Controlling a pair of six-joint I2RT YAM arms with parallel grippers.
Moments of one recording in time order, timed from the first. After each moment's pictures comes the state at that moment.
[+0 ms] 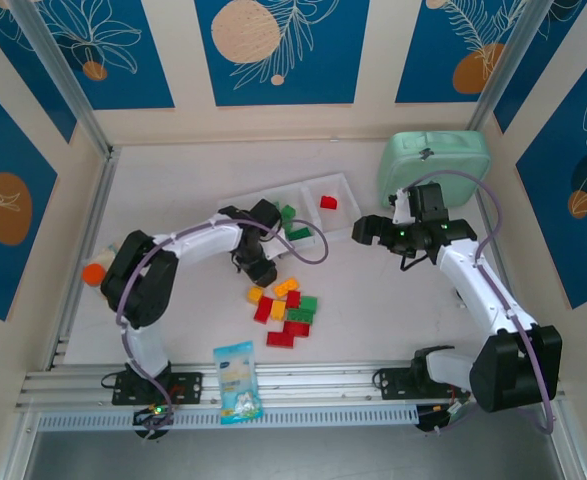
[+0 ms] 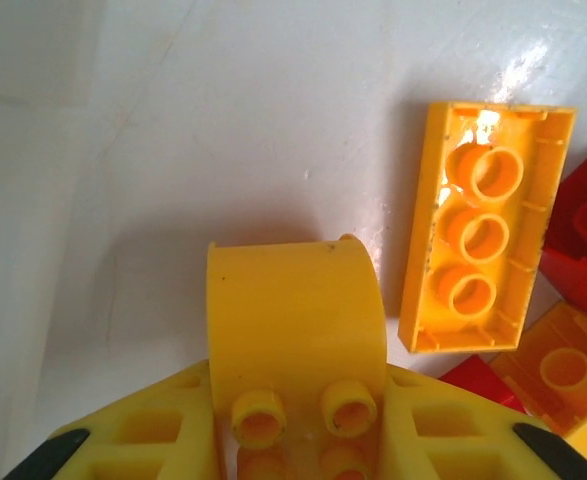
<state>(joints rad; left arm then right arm) -0.65 1.83 1.27 -0.87 0.17 0.27 0.14 1.20 0.96 -0.72 -0.37 0.38</state>
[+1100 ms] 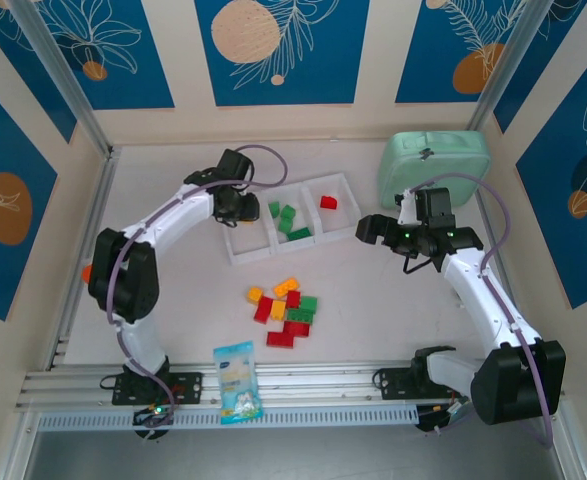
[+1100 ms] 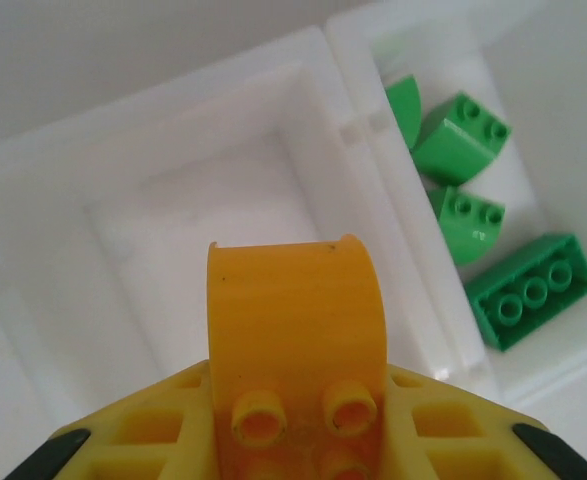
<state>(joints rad) -0.44 1.85 1.52 -0.74 0.02 -0.40 0.12 1.14 0.92 -0.67 -0.40 0.40</state>
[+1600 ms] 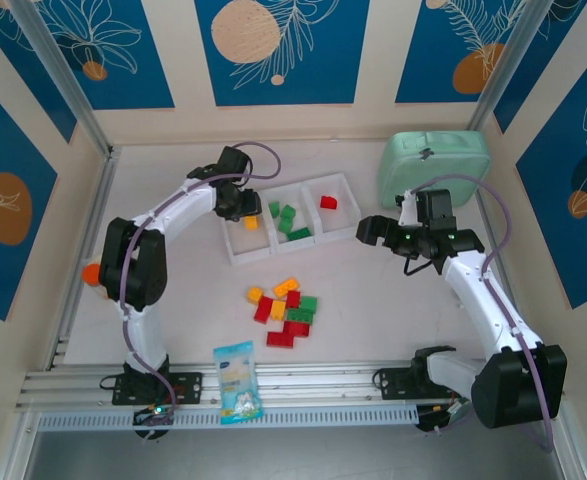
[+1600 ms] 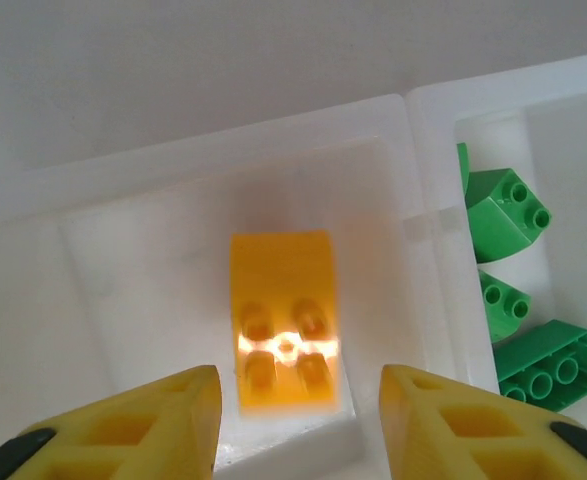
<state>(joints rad) -0.41 1.94 1.56 -0.72 0.06 -0.50 0.12 1.12 0.91 -0.67 -0.40 0.40</state>
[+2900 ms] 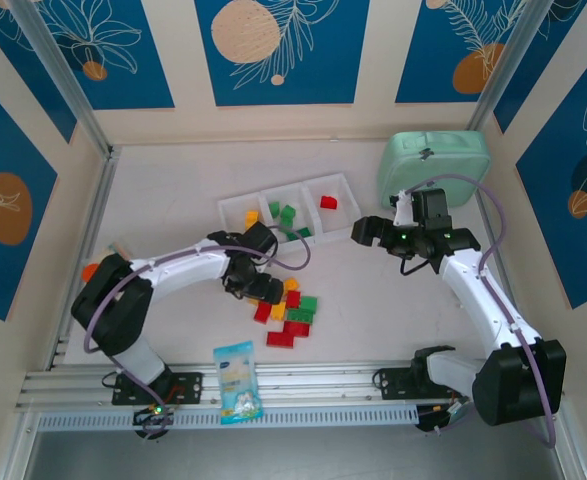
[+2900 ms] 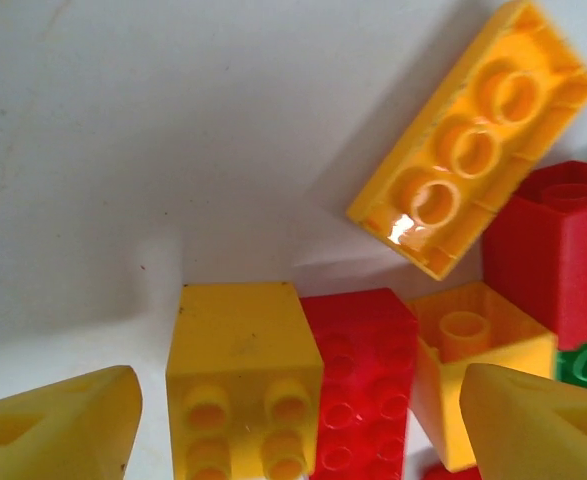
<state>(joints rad) -0.74 1.65 1.03 -0.78 0.14 -0.40 0.15 1.14 0.91 -0.66 -0.44 0.42</state>
